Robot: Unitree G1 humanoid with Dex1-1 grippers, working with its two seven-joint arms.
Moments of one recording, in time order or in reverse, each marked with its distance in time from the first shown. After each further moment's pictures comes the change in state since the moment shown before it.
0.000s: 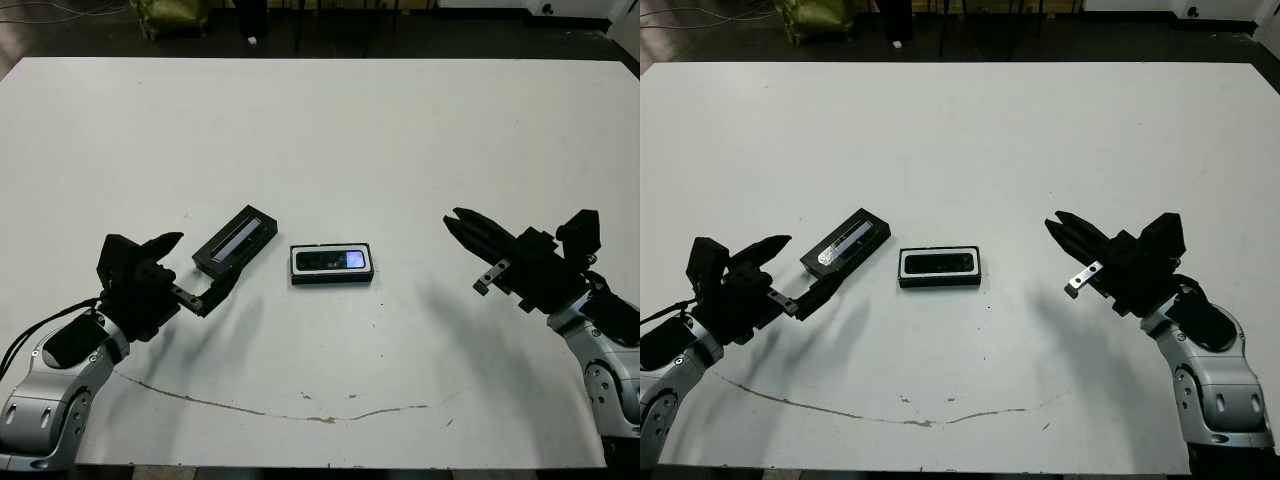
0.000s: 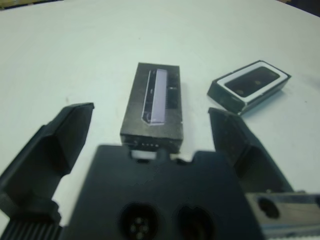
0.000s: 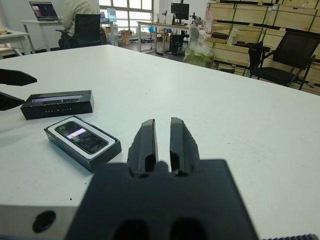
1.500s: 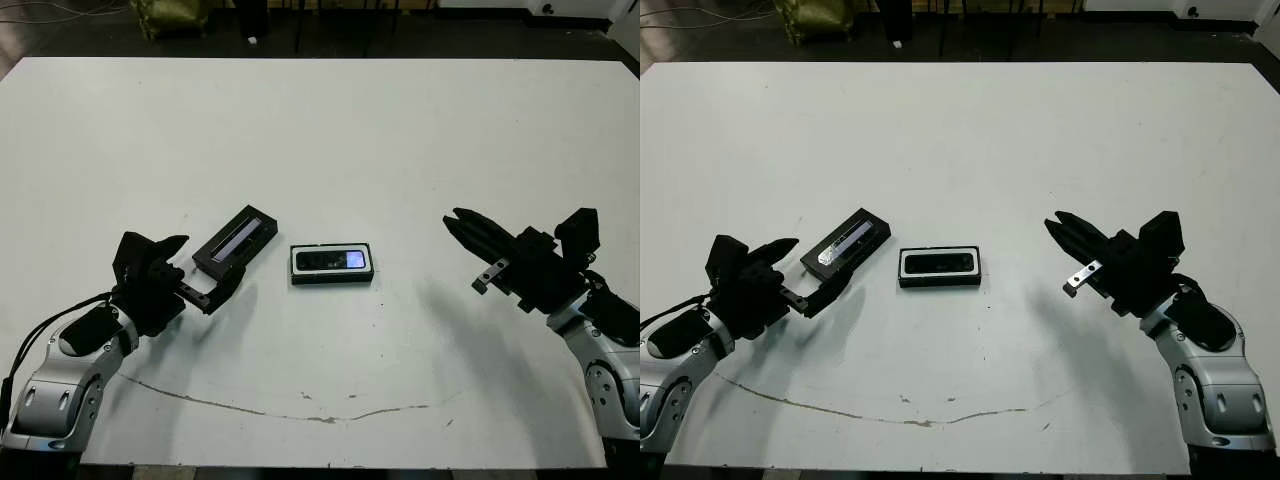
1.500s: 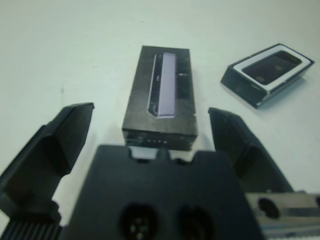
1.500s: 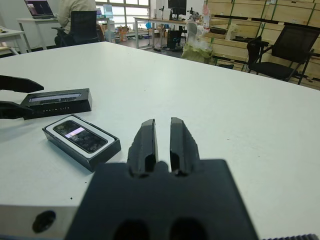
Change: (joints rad) left arm -0.074 -0.008 -0.039 0.121 0.041 0.013 -0.039; right arm 0.004 0.000 0.000 -0.019 0.002 0.038 -0.012
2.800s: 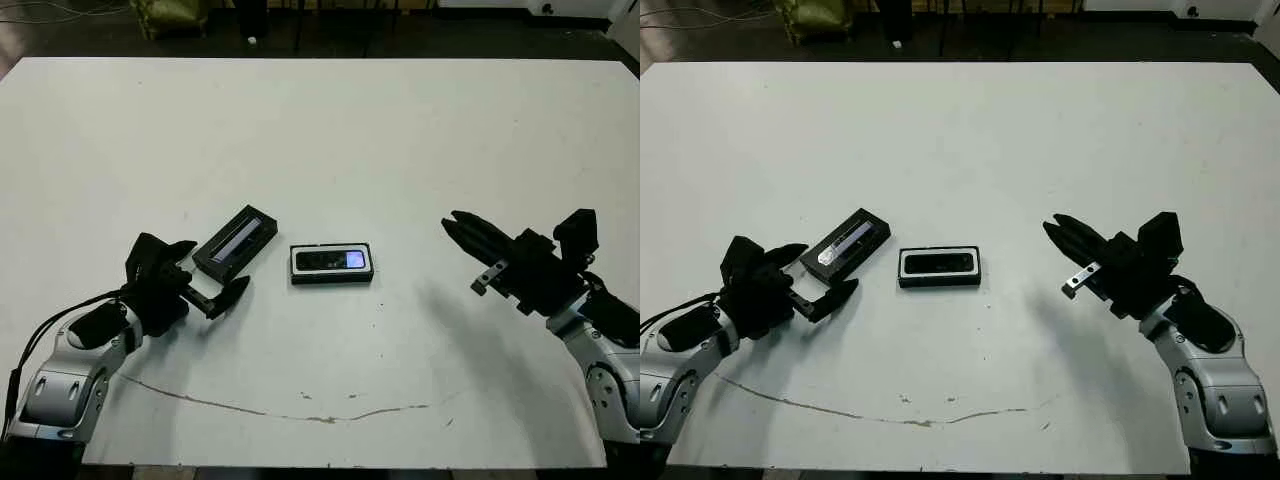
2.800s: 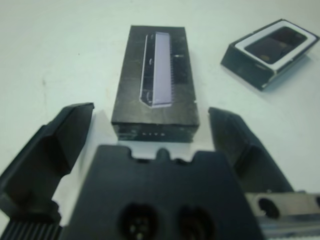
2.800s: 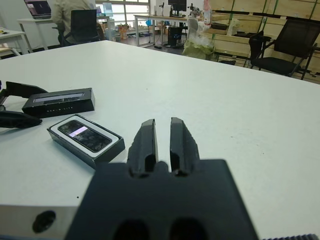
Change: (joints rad) left arm -0.026 0.011 -0.033 0.045 0.057 0.016 -0.024; right arm 0.010 0.000 0.000 -0.030 0.012 0.044 -0.009
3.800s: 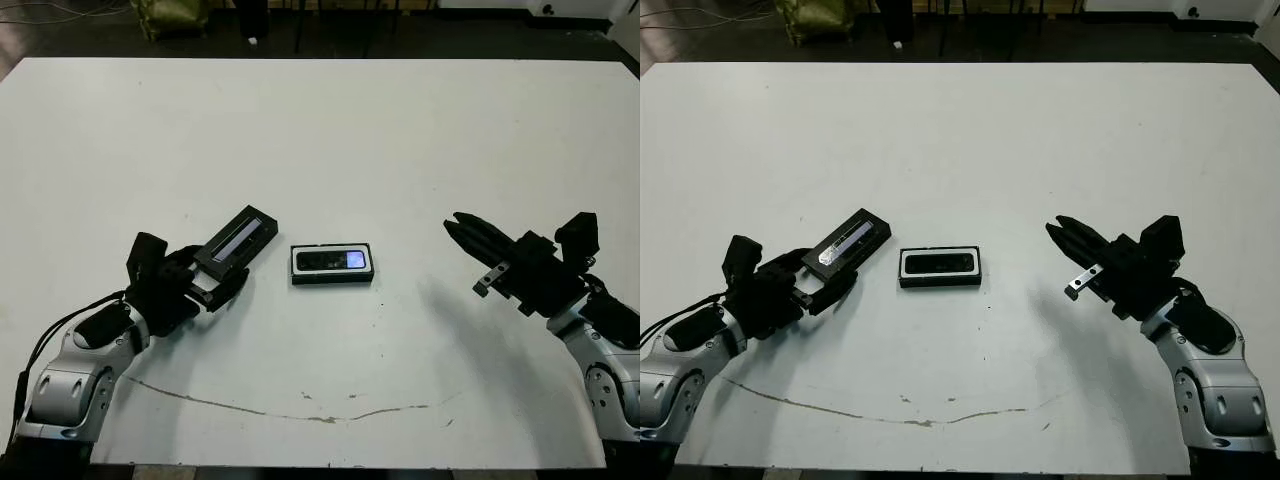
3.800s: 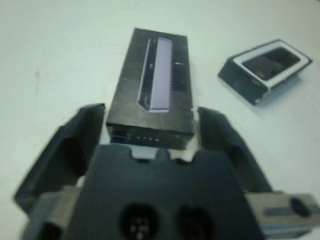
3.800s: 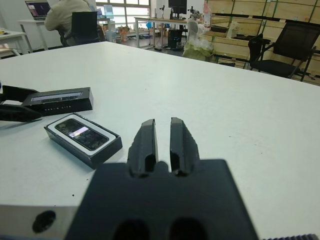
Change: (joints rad) left arm 0.006 -0.023 -0.011 0.006 -0.012 -0.034 0.018; right arm -0.001 0.001 0.000 0.047 0.001 -0.055 0.025
